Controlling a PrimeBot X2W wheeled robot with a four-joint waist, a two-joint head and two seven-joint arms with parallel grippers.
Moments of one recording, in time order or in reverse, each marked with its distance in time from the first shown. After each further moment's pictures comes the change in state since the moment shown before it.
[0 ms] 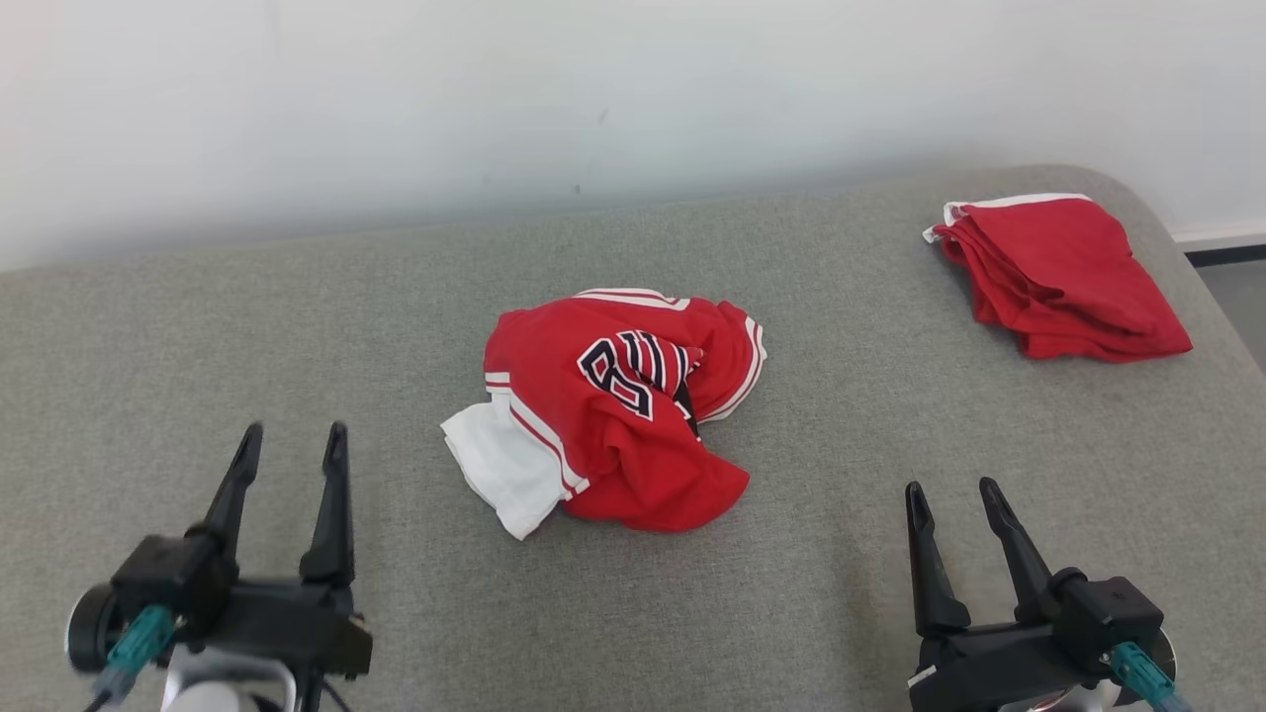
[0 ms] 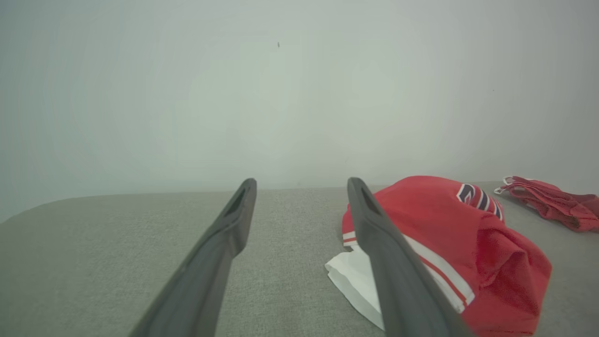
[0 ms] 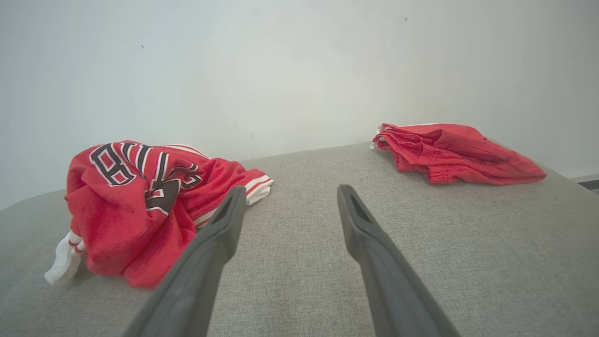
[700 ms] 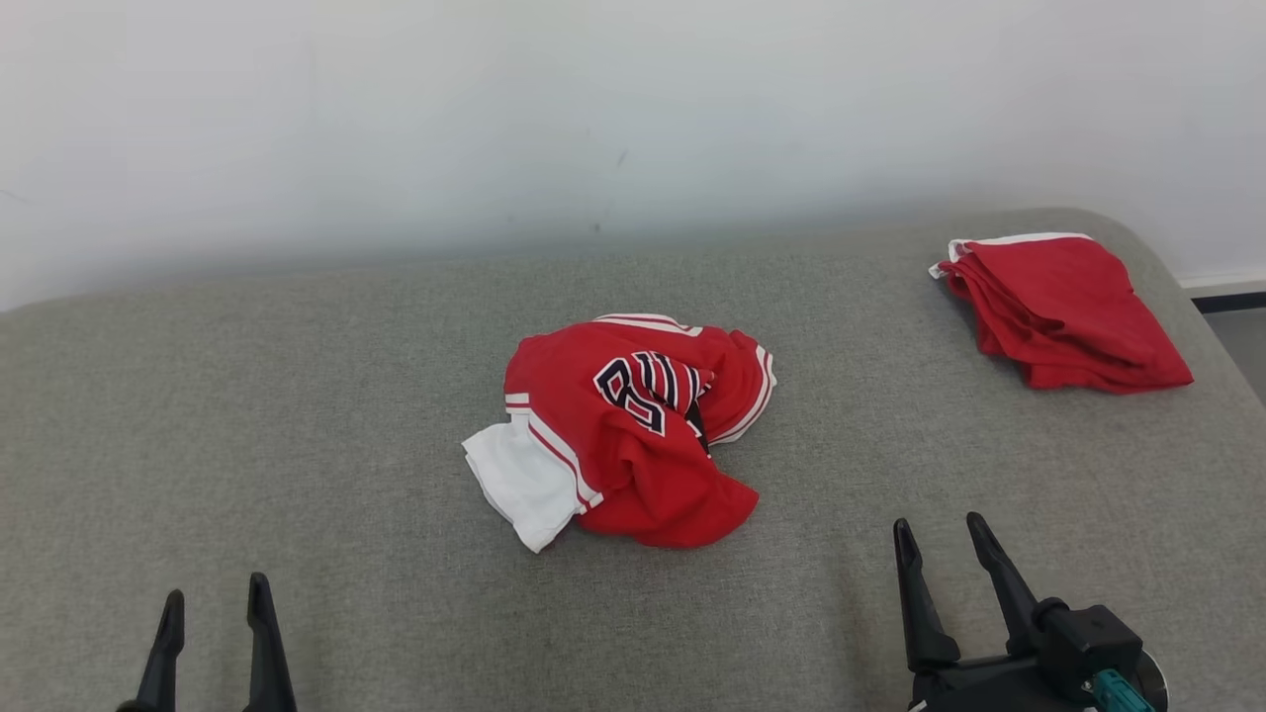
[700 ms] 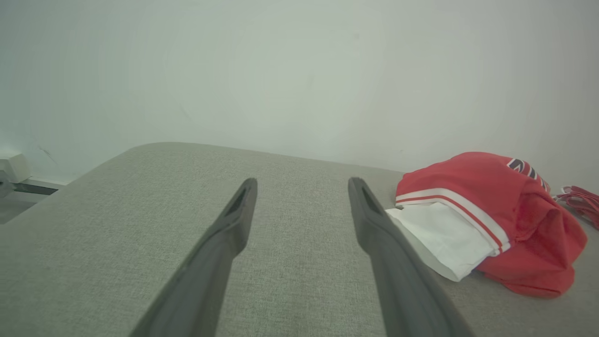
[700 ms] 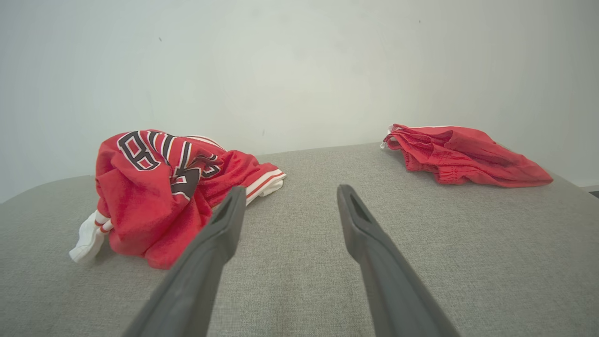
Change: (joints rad) left arm 0.319 -0.202 0.328 -0.137 0.171 -0.084 -0.005; right arm 0.043 0.000 0.013 0.015 -0.031 0.000 0.000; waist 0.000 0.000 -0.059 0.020
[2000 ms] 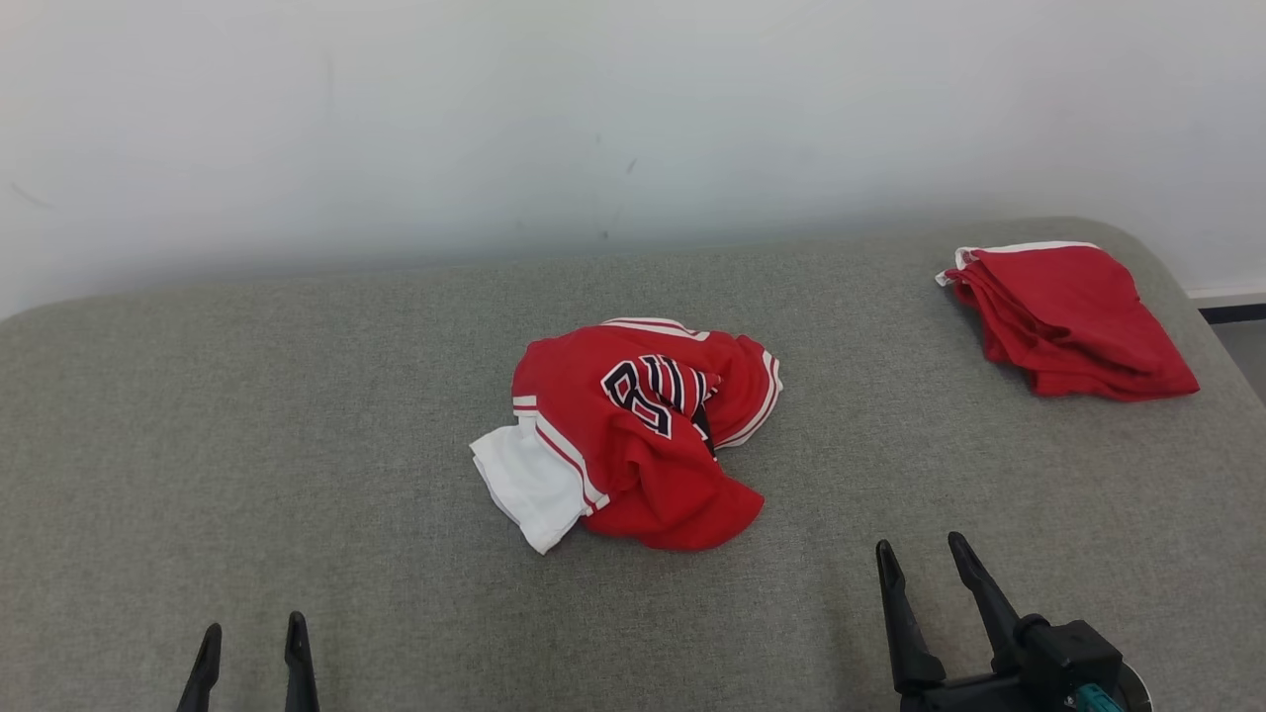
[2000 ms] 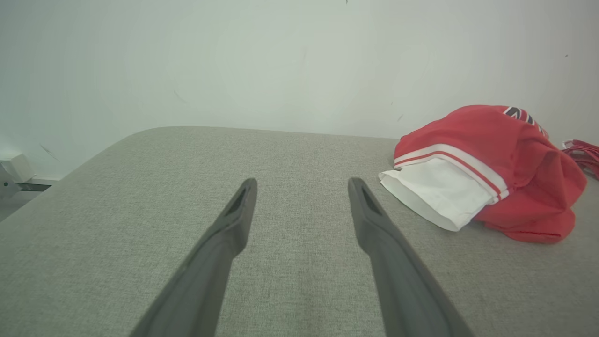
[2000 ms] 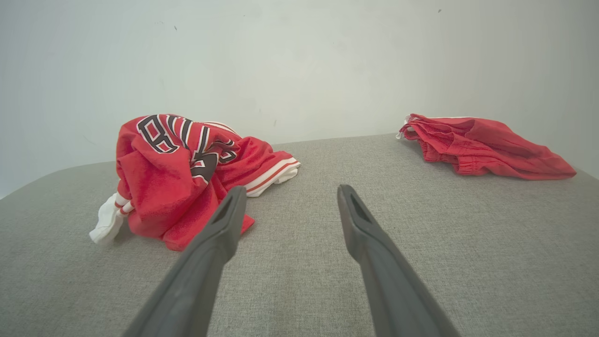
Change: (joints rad) left arm 0.033 -0.034 0.015 0.045 0.115 -0.051 0.000; right arm 0.019 0.000 0.030 0.013 -0.003 0.000 0.000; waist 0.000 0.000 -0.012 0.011
